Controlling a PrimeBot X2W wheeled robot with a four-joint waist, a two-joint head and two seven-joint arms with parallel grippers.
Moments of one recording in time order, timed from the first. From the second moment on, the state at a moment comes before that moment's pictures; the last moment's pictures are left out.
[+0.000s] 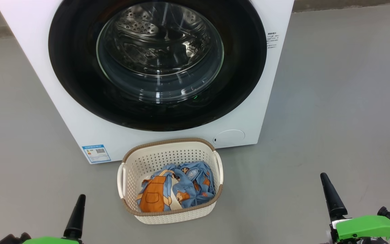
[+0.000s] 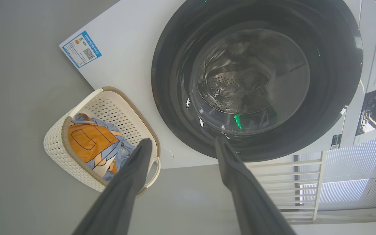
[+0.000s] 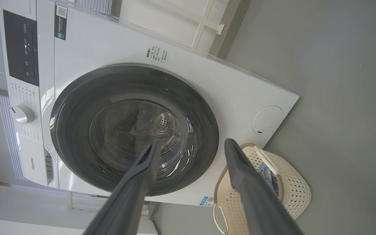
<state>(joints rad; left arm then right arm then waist) -0.03 0.06 0.01 0.26 -1.33 -0.12 0.02 -0.07 -0.05 -0.07 0.30 1.30 0.13 0.01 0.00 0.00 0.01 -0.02</state>
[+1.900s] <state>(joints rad) -0.03 0.14 -0.02 0.15 -0.58 -0.12 -0.15 -0.15 -0.06 -0.01 0.31 0.53 0.13 -0.15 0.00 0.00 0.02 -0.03</state>
